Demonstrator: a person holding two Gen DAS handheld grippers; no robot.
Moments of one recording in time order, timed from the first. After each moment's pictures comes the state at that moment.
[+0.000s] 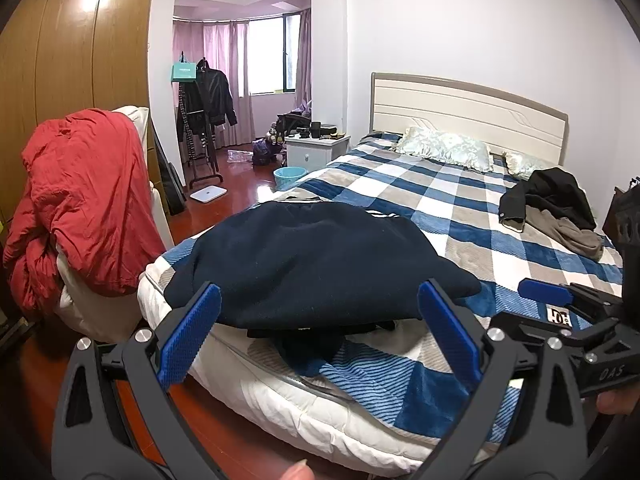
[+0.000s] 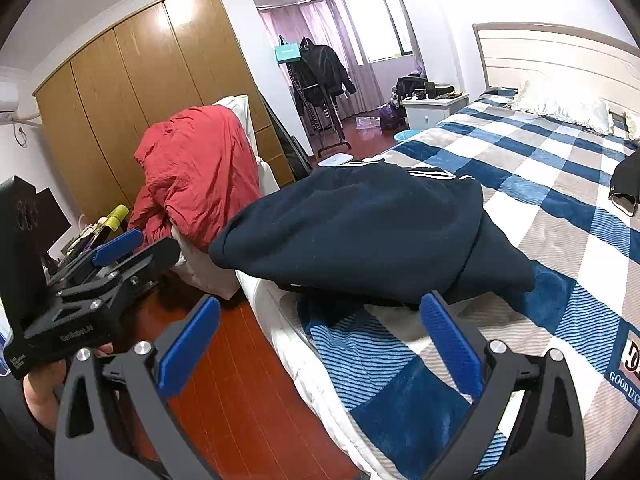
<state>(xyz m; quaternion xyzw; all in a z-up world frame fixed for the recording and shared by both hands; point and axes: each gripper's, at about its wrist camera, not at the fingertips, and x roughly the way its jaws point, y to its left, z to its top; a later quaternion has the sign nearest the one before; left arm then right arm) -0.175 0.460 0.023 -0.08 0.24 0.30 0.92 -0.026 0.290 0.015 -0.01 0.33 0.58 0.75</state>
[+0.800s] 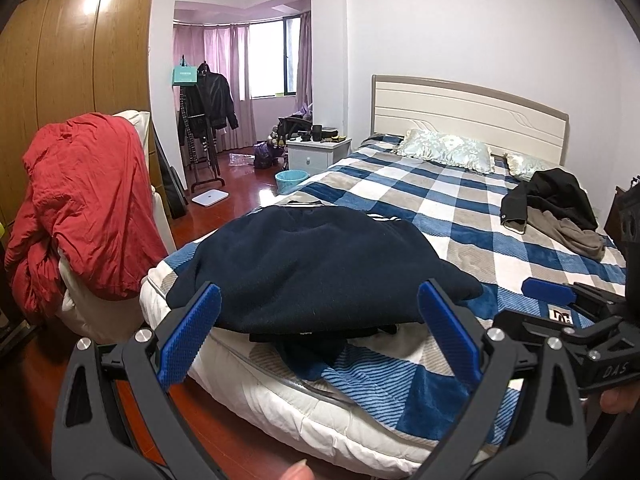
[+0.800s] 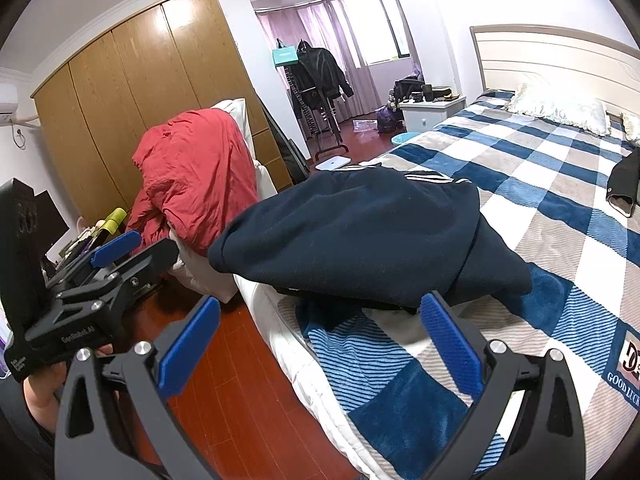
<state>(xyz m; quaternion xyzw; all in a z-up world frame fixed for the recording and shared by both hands) -0.176 0.461 0.024 -0.07 0.24 0.31 0.92 -0.022 0.292 0.022 -0.01 0.32 0.57 0.75</state>
